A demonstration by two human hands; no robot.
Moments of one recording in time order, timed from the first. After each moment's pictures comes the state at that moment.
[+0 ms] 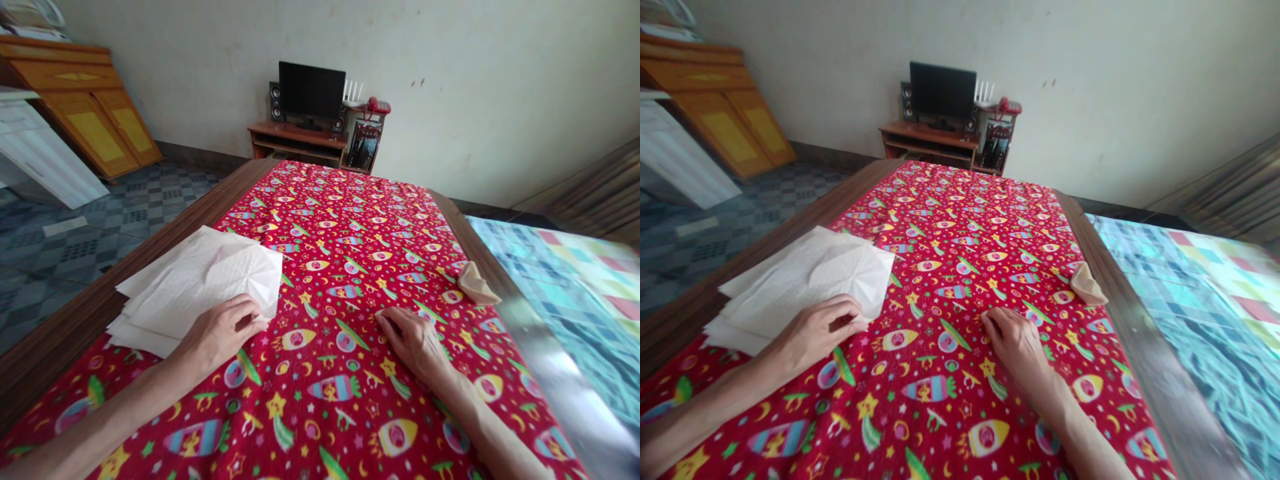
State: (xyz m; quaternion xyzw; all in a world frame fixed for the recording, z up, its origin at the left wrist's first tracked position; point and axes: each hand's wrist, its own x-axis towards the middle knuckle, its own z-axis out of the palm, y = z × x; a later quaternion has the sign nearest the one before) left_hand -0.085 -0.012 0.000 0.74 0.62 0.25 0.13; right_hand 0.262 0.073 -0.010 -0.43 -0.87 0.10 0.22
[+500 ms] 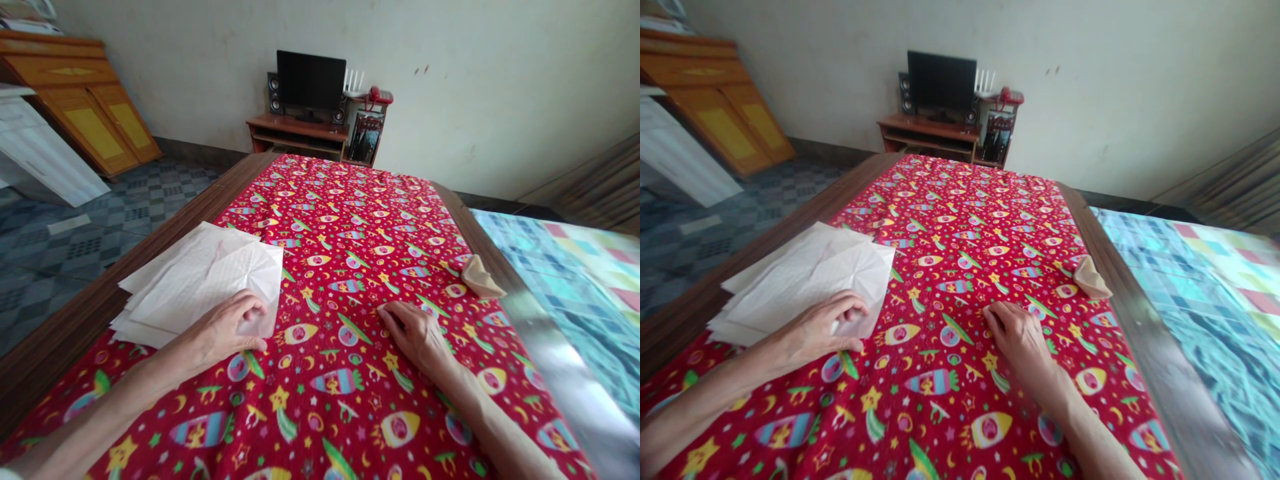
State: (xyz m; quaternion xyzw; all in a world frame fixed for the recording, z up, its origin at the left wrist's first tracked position) left_hand -0.094 -0.007 0.001 0.75 0.60 0.21 0.21; right_hand 0.264 0.073 -0.011 -0.43 -0.87 0.10 0.21
